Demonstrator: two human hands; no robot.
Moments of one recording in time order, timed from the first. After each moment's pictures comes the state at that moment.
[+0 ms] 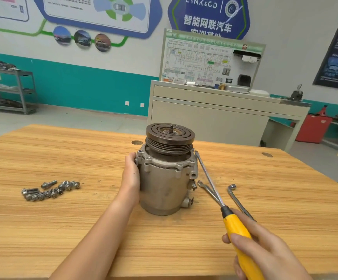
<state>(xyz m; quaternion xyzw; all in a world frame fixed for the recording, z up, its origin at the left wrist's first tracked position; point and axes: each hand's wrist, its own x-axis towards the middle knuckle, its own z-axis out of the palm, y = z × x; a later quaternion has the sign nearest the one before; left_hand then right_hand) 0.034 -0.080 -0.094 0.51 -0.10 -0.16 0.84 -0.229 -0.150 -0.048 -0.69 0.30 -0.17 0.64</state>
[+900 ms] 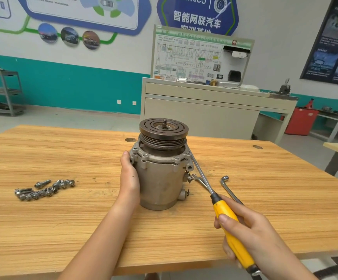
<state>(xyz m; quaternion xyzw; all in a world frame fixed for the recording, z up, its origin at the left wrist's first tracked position) 0.012 -0.080 -0.096 0.50 -0.08 -0.14 0.85 -0.225 -0.167 -0.066 -0.72 0.18 -0.16 0.65</state>
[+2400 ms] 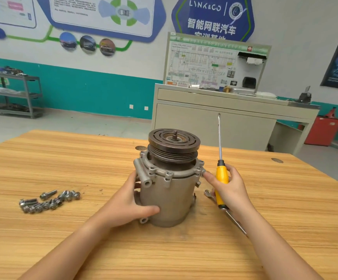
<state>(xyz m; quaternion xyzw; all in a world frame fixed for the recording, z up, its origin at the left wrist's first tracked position) 0.043 -0.026 -0.117 0.73 -0.39 -0.12 0.55 -0.087 -0.237 -0.070 -0.73 0.27 -0.30 0.55</state>
